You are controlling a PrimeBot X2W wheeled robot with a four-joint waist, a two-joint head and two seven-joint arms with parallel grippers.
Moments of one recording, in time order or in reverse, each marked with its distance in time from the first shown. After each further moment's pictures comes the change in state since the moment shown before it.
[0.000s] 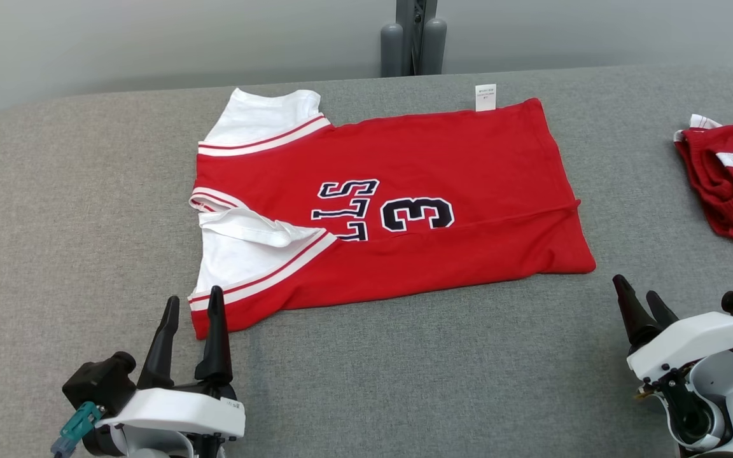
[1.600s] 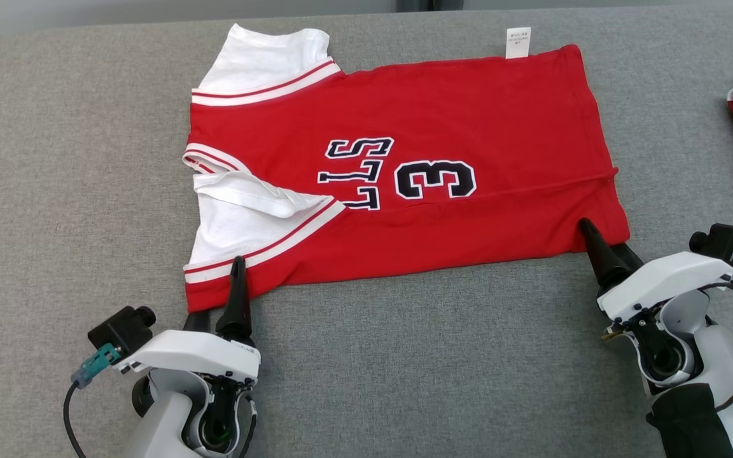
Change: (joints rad) left arm -0.260 0.004 -0.178 0.373 -0.440 -0.034 -0.004; right arm -0.205 -0.002 0.112 0.192 0.114 0.001 -0.043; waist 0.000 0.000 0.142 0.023
